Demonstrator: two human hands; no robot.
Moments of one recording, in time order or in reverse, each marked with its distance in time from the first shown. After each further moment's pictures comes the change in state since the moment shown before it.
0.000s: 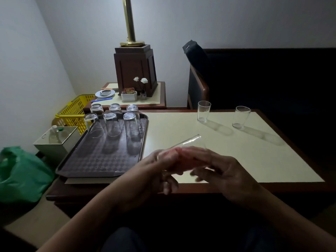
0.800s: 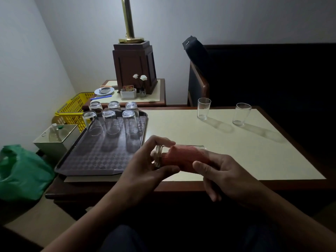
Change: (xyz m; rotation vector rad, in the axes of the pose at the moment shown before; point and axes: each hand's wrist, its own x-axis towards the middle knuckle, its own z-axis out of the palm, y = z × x) left_hand 0.005 -0.012 -0.001 0.348 0.267 0.382; right_hand 0.001 -0.004 -0.002 0.149 -0.070 0.223
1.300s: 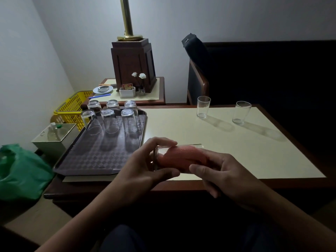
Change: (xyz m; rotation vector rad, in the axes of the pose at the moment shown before) left_hand 0.003 -0.003 -0.010 0.037 -0.096 -0.020; right_hand 0.000 -0.002 0.004 0.061 0.046 0.005
